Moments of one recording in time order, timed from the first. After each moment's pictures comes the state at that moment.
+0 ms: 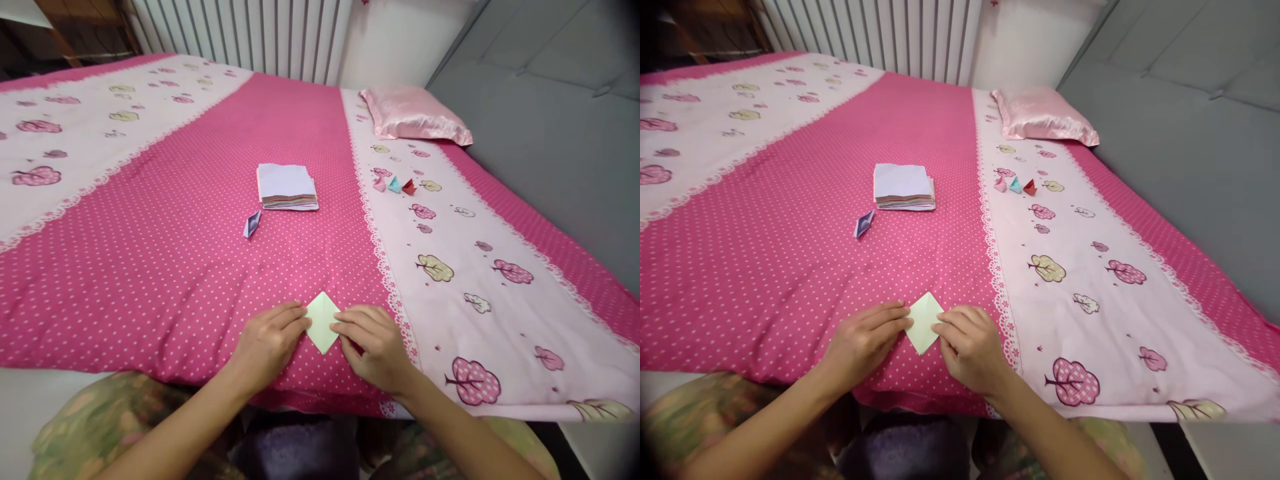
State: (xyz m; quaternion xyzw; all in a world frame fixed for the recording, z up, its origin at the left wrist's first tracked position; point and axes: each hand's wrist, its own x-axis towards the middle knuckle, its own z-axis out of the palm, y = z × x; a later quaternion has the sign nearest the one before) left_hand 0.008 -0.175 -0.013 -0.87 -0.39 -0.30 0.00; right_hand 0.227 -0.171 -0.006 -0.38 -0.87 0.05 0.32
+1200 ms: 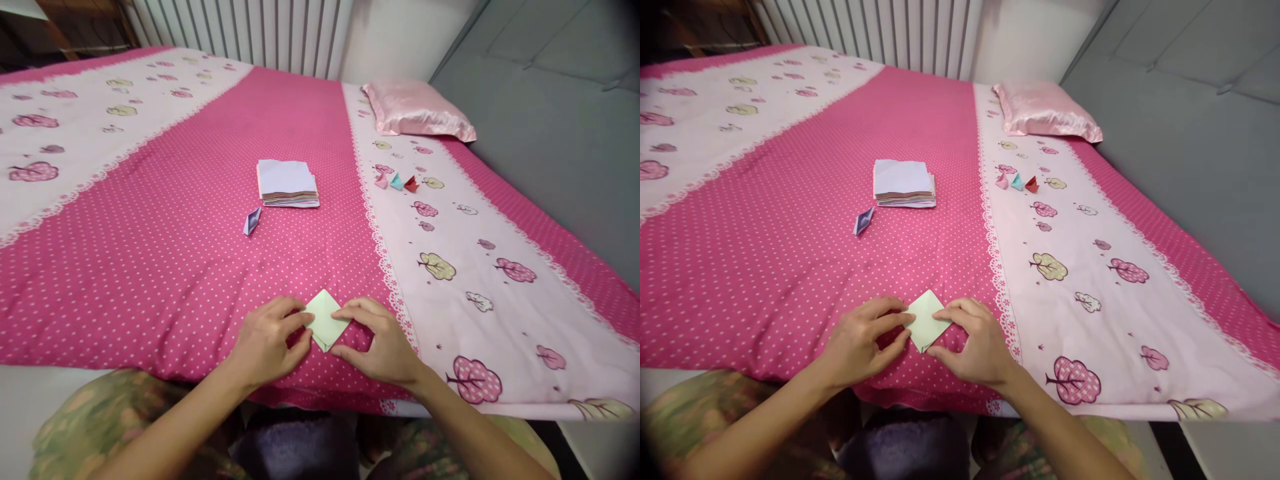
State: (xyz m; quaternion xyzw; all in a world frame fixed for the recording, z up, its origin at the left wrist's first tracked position) left_hand 0.013 -0.176 0.004 -0.84 -0.45 -0.29 -0.12; right_hand 0.230 -0.166 0.010 -0.44 -0.82 0.25 0.28
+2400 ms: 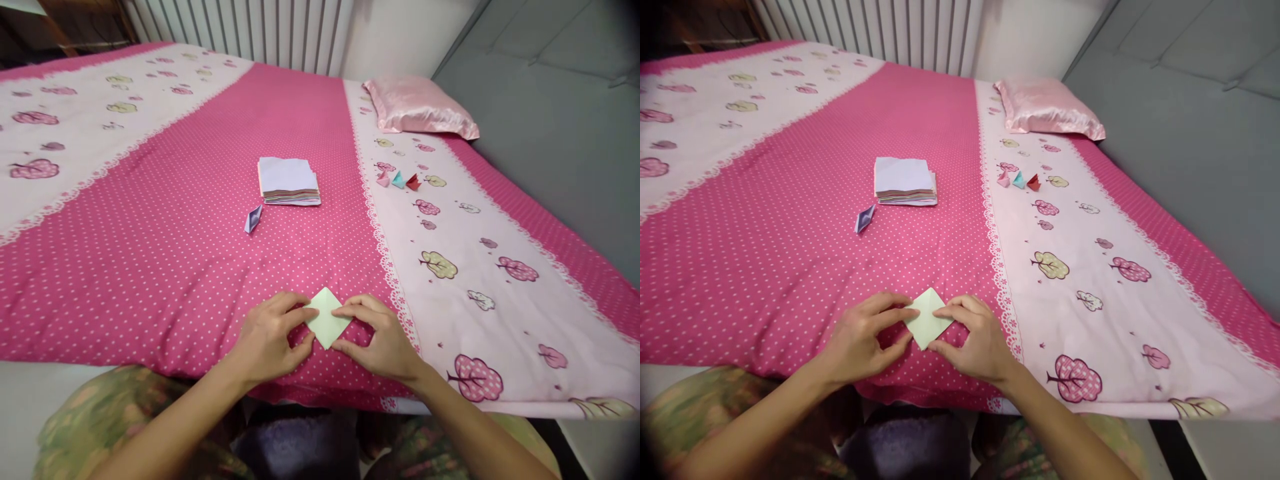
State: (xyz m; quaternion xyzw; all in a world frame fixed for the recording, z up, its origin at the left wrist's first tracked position) left_hand 0.012 -0.174 0.004 -0.83 -0.44 -0.29 -0.17; right_hand 0.230 -0.164 0.006 -0.44 -0.80 0.27 0.29
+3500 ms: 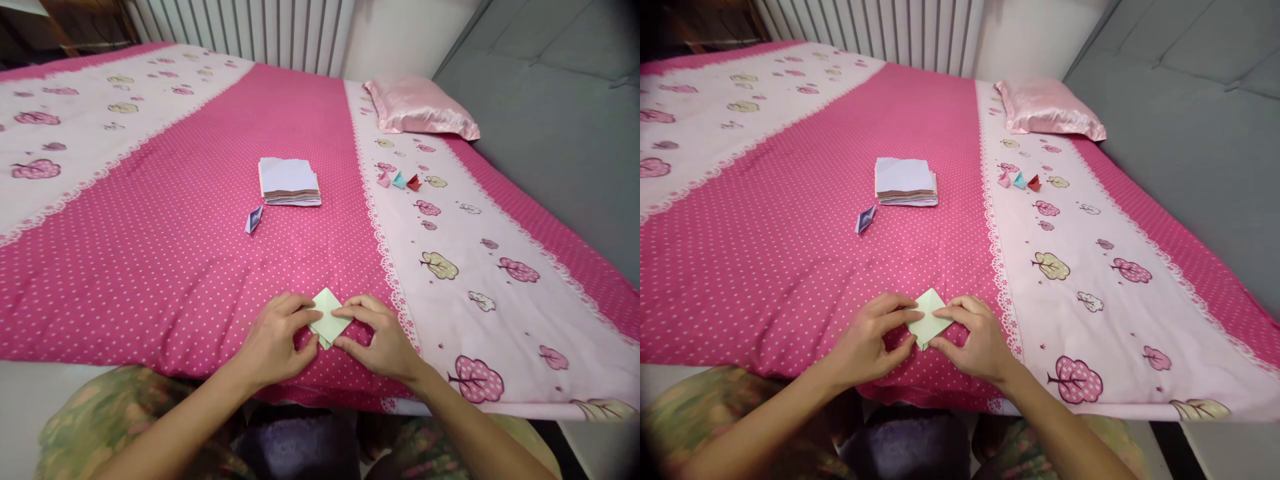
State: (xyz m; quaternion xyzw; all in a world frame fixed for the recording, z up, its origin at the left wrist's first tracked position) left_hand 0.020 -0.174 0.008 -0.82 -0.44 -0.30 -0.21; right_hand 0.231 -0.164 0.007 -0.44 -0.80 0.29 0.28
